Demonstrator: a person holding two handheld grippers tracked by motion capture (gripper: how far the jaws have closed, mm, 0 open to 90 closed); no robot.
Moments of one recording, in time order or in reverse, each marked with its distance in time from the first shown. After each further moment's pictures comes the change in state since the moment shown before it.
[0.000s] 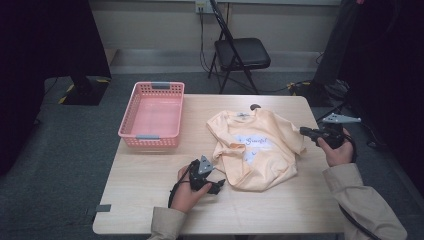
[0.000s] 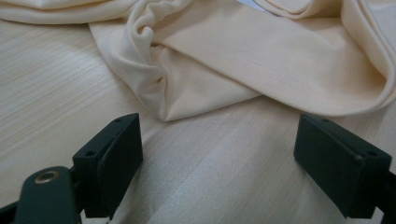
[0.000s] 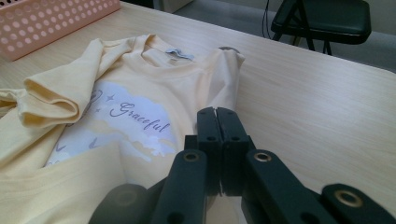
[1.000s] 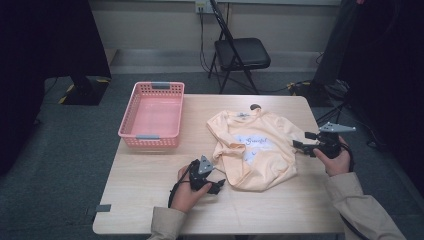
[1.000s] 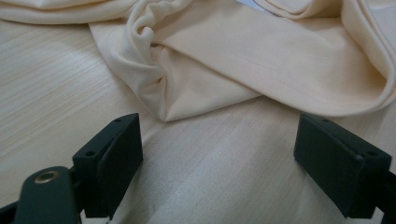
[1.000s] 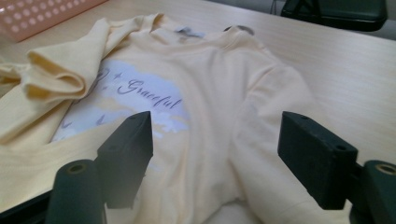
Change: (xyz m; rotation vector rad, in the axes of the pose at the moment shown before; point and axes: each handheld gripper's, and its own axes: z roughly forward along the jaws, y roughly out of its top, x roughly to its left) left arm 0.000 0.000 0.000 -0.001 0.000 -0.002; right arm 0.015 -0.030 0.010 0.030 0.034 -0.007
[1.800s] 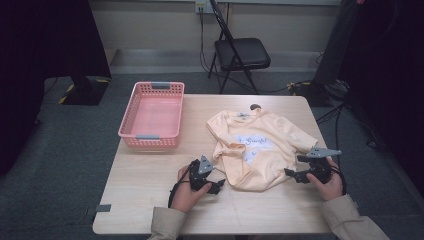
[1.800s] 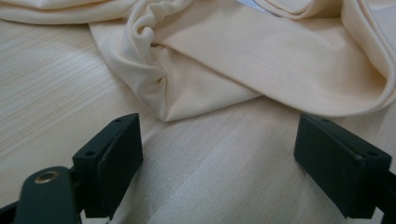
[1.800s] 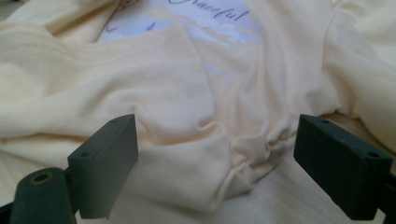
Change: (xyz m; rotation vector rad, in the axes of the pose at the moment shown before) left arm 0.000 0.000 0.000 -0.001 -0.001 -0.003; right arm 0.041 -0.060 0.003 0.122 0.060 -0.076
